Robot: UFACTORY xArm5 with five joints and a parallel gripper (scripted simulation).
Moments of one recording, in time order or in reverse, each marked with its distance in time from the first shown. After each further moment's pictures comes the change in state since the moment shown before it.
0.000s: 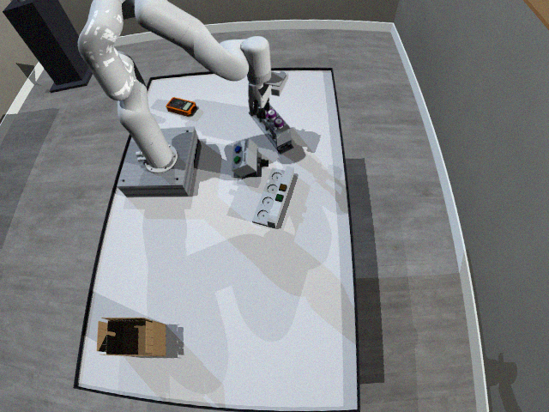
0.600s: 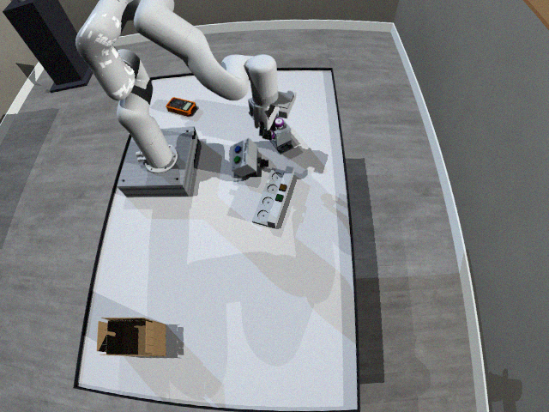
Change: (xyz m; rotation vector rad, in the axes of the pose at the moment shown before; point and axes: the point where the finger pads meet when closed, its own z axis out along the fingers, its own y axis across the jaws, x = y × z) arm 0.050 0.084 0.000 0.000 0.002 -0.007
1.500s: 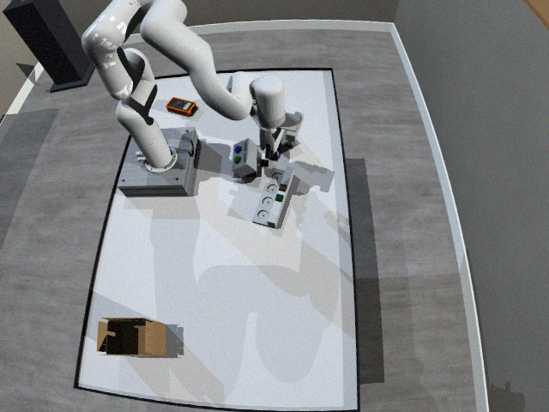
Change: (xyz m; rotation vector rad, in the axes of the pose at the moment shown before) arm 0.042 0.069 0.010 -0.001 -0.001 -0.003
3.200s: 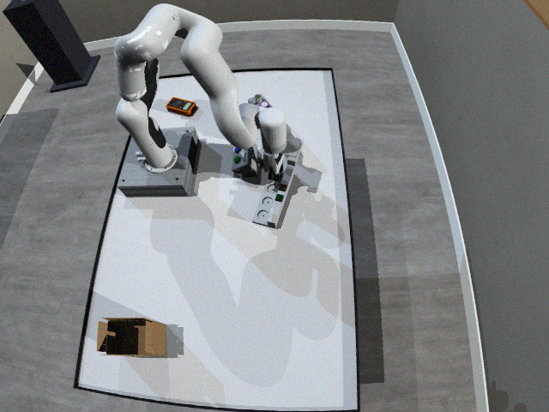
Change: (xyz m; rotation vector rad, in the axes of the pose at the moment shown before) arm 0.001 -0.001 0.118 0.000 -0.001 0.000
